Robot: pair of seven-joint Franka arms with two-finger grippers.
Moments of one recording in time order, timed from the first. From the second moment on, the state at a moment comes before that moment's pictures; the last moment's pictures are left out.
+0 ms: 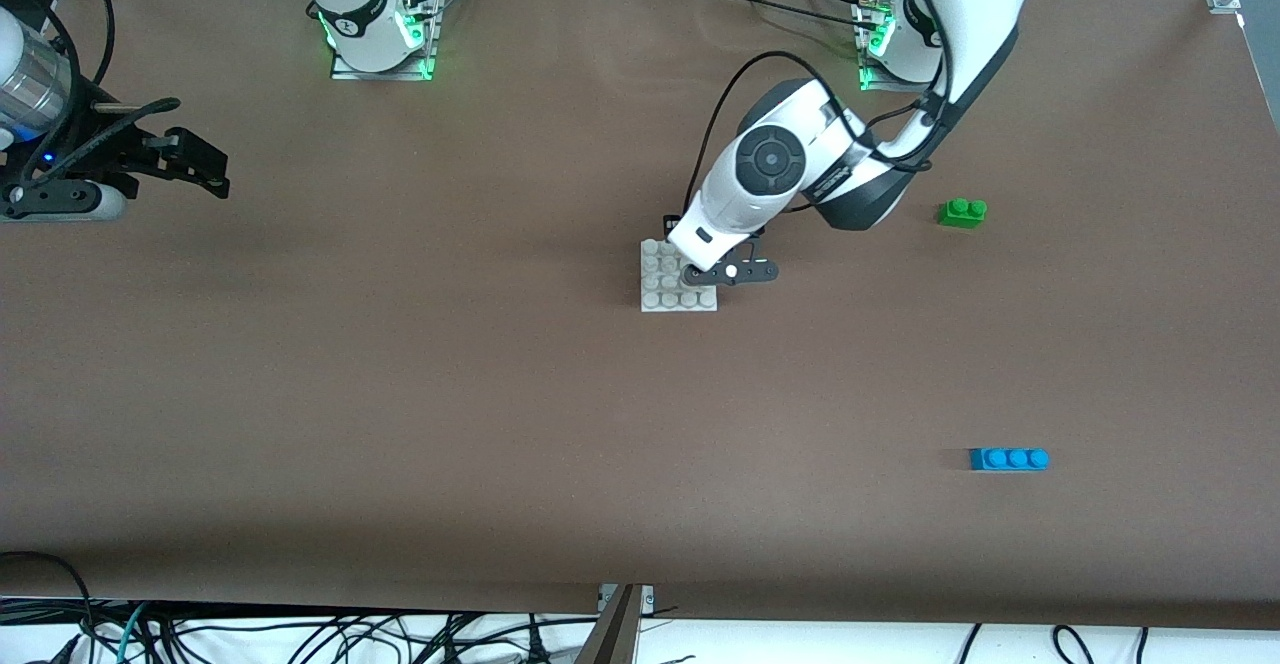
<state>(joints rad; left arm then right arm) -0.10 0.58 -0.66 -1.75 0.16 2.14 -0.87 0.09 0.07 0.02 -1.50 -0.03 1.52 0.08</state>
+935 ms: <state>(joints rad) -0.28 0.67 -0.56 -1.74 0.37 2.24 -1.14 0.09 0.07 0.02 -1.50 -0.03 1.52 0.08</state>
